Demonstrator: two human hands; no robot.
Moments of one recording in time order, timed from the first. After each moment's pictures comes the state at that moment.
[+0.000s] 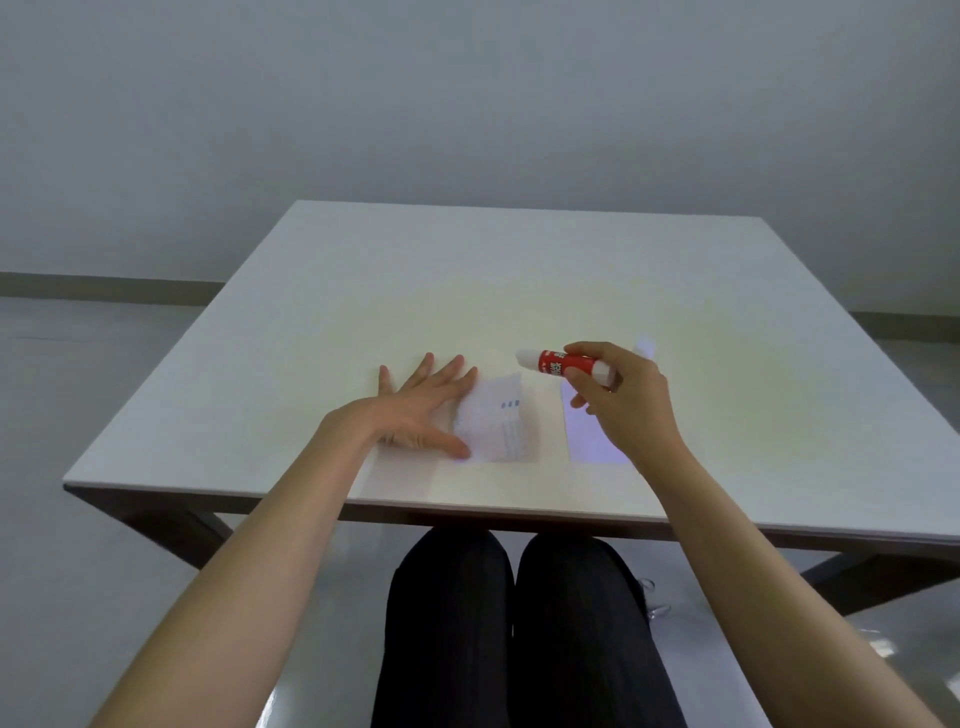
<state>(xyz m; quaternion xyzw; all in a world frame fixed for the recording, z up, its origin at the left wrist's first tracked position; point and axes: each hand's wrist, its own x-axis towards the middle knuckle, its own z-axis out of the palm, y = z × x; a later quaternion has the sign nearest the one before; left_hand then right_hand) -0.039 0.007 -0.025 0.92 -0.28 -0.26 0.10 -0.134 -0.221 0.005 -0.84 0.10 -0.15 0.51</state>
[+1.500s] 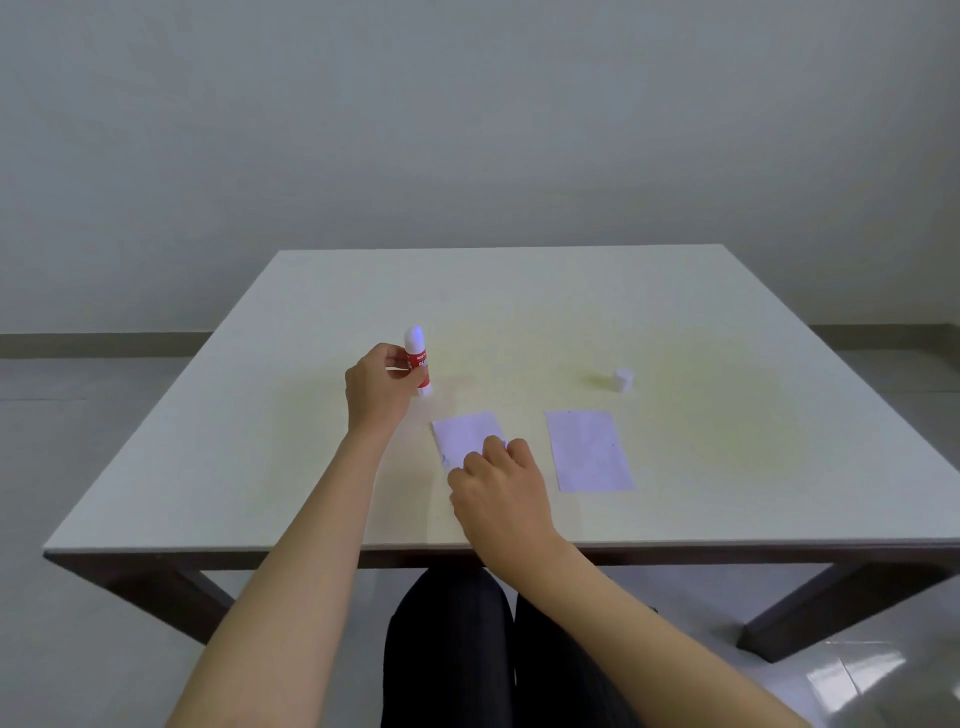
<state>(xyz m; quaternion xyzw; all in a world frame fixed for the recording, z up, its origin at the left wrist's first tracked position) -0.007 -0.009 -0.017 0.85 0.01 0.10 0.51 -0.154 -0.119 -0.022 -0.97 -0.10 -0.22 -0.05</state>
